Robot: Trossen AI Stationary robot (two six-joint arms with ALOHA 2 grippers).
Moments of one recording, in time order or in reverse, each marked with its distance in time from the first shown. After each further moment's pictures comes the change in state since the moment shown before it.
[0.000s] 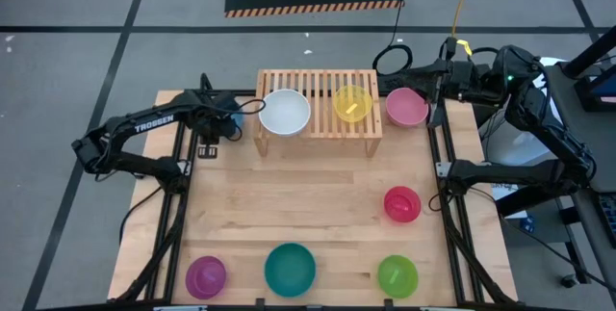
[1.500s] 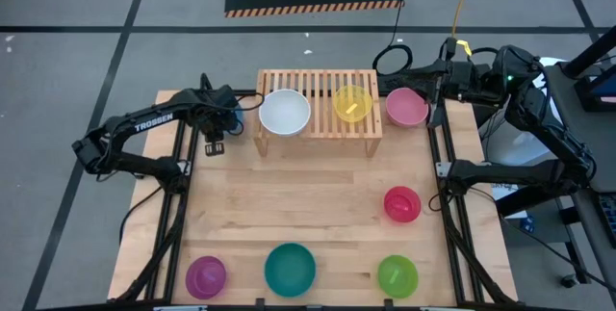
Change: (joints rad) left arm 0.040 0.001 0.000 0.074 0.046 -0.128; right arm 0.000 0.000 0.000 -0.004 0.000 -0.011
